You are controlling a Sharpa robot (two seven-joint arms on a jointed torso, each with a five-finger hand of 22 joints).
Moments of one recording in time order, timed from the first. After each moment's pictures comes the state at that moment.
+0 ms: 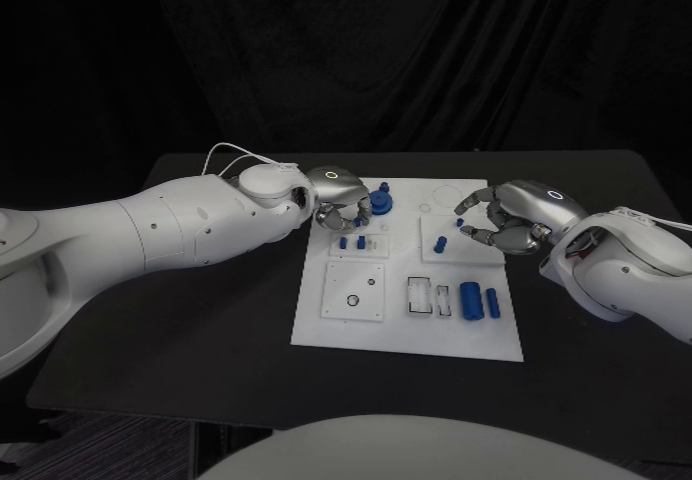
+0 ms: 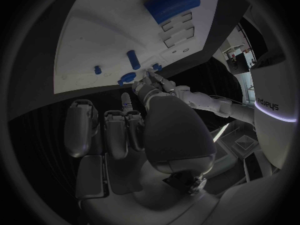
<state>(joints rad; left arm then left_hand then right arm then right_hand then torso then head) 1.30 -0.51 -0.21 1.08 -1.68 -0.22 0.28 1.52 -0.09 0.38 -0.01 0.21 1.00 0.06 0.12 0.39 0.99 0.02 0.27 0.39 1.47 -0.04 1.52 1.31 0.06 1.43 0.06 1.25 1.31 1.31 -1.00 -0.25 1.67 -1.48 -0.48 -0.07 1.36 -0.07 0.34 0.13 0.28 0.71 0.12 0.34 0.19 1.46 0.02 1.48 1.31 1.47 -0.04 1.51 1.31 0.05 1.45 0.06 1.33 1.31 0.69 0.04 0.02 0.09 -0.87</state>
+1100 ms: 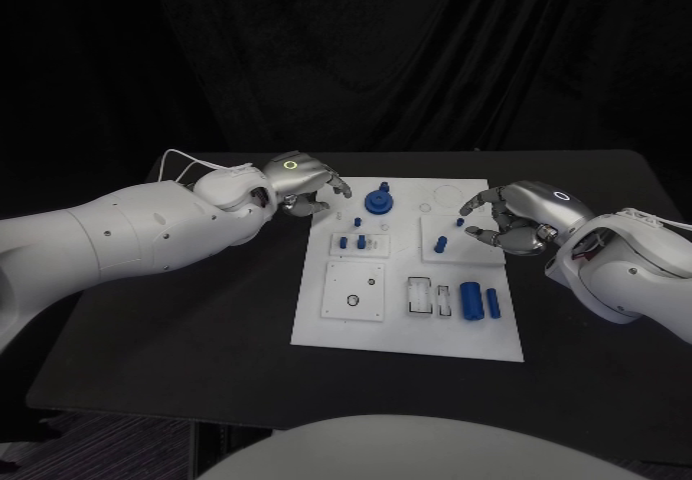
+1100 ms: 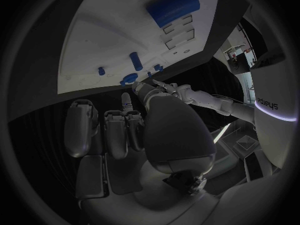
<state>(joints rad) 1.29 -0.65 -0.21 1.11 -1.68 -0.48 0.26 1.56 -0.11 0.33 0.07 0.14 0.80 -0.04 0.08 0.30 0.78 0.03 0.33 0.38 1.16 -0.01 1.33 1.01 0.12 1.21 0.09 0.91 1.31 1.31 -1.02 -0.25 1.68 -1.48 -0.48 -0.07 1.36 -0.07 0.34 0.13 0.28 0.71 0.12 0.34 0.19 1.46 0.02 1.48 1.31 1.47 -0.04 1.51 1.31 0.05 1.45 0.06 1.33 1.31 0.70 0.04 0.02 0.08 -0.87</state>
